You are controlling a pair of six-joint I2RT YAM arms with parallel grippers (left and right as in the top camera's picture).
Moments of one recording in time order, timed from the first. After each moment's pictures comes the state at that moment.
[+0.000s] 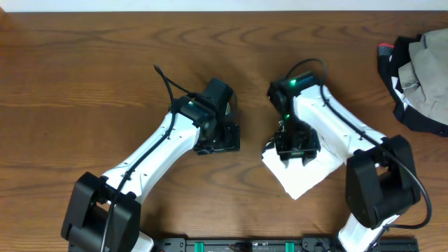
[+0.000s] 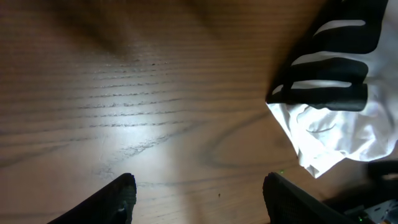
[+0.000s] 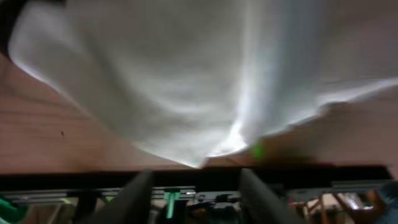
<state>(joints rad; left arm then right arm) -0.55 1.65 1.19 -0.92 0.30 -0.56 0.46 1.88 1.34 -1.45 -0.08 0.41</state>
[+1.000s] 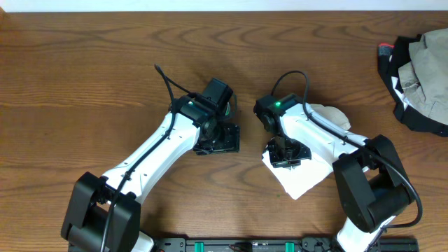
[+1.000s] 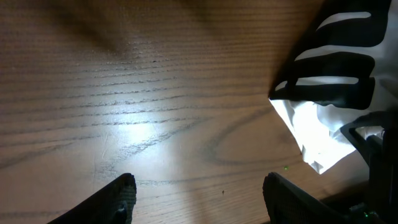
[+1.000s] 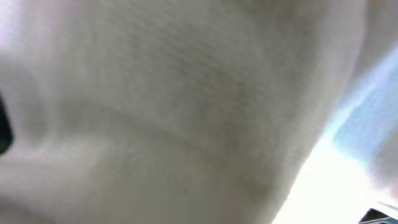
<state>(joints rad) -0.55 1.65 1.19 -0.93 0.30 -0.54 0.54 1.87 1.20 -1.22 0.08 0.51</state>
